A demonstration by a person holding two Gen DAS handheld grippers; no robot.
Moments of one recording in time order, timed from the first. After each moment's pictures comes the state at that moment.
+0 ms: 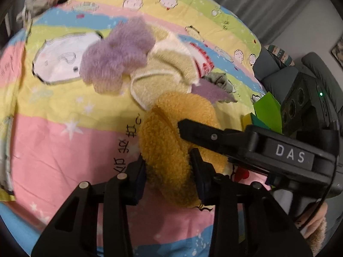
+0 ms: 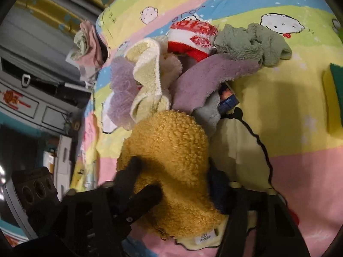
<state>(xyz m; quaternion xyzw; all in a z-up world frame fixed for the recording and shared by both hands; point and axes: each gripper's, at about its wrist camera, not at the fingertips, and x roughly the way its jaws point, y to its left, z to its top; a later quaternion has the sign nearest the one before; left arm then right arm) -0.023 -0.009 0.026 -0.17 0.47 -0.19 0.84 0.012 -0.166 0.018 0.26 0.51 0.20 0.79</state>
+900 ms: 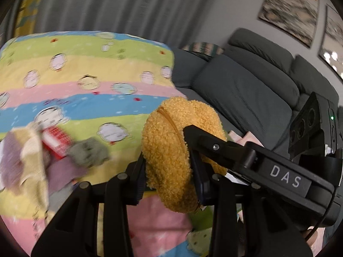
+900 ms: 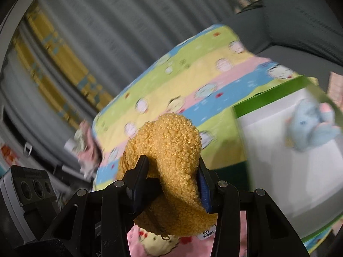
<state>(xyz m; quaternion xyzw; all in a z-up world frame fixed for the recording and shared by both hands) -0.029 -0.165 0.140 -0.08 0.33 -0.36 0.87 -0.082 -0.340 0.143 0.32 0.26 0.03 0.91</state>
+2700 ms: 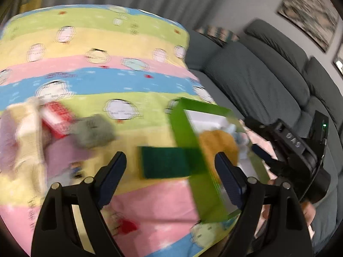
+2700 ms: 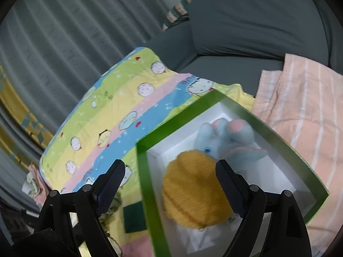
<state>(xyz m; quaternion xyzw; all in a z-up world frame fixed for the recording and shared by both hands) -0.002 -0.183 0.123 -0.07 0.41 -0.36 0.84 -0.099 -0.420 0.126 0.34 0.26 -0.18 0.89</state>
